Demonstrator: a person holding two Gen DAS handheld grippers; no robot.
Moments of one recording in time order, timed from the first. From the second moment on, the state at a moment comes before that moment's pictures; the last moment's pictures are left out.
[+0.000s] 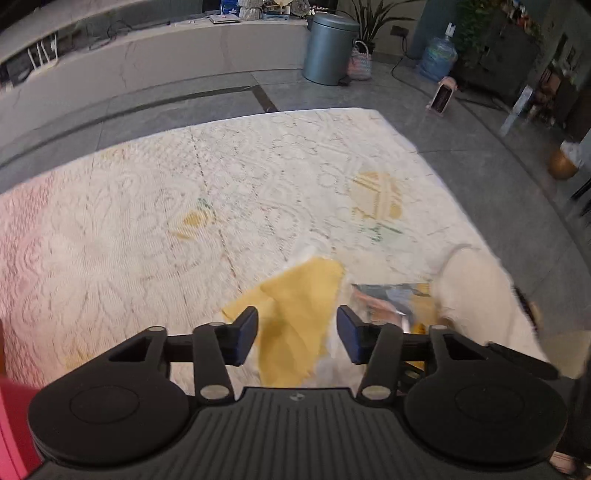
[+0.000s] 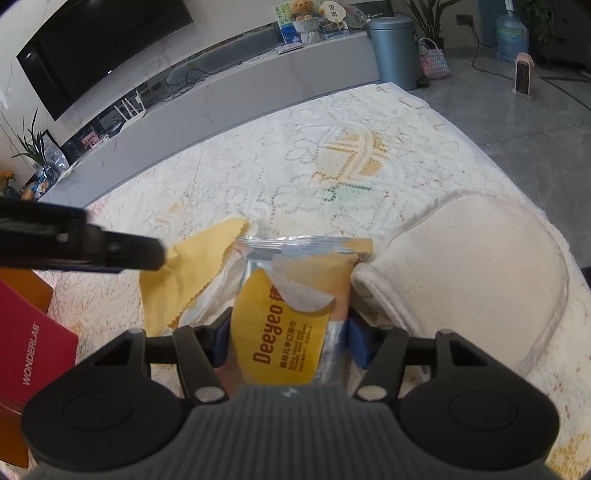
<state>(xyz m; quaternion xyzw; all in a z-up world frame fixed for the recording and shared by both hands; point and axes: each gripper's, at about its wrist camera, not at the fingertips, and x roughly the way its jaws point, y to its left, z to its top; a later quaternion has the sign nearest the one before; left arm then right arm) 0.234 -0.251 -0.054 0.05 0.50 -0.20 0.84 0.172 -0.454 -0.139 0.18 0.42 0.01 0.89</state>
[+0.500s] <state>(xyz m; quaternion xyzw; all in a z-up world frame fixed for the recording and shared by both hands) 0.236 -0.263 -0.088 0.12 0.51 -0.16 0.84 0.168 -0.452 -0.141 0.16 0.42 0.02 0.89</state>
